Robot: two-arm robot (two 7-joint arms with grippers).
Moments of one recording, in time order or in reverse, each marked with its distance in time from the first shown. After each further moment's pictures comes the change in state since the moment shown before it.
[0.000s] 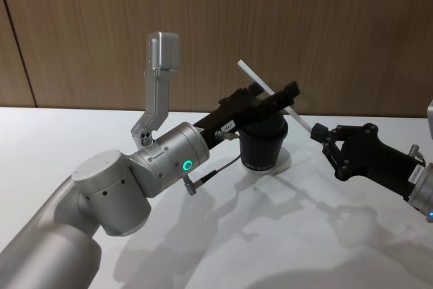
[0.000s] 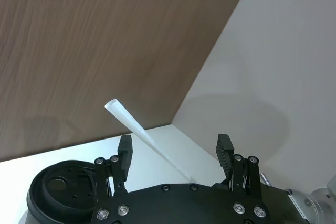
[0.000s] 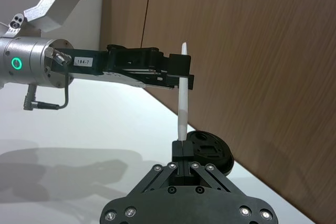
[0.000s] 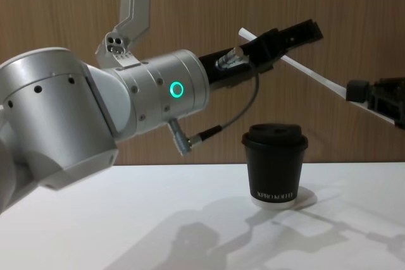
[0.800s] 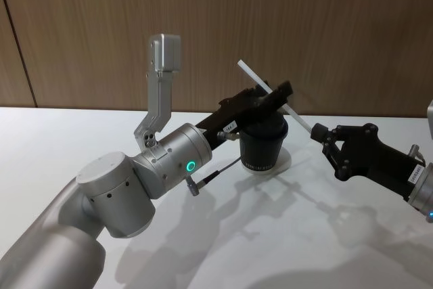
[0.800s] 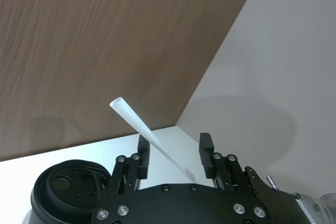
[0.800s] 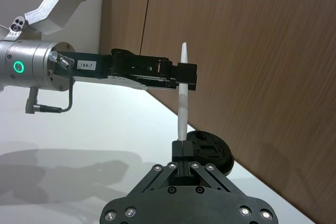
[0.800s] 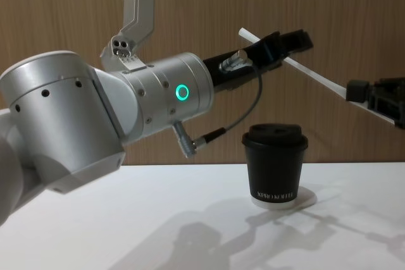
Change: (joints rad) left arm 0.000 -0.007 0.011 0.006 0.001 -0.019 0.029; right arm 0.000 0.000 0.000 0.000 0.000 0.000 0.000
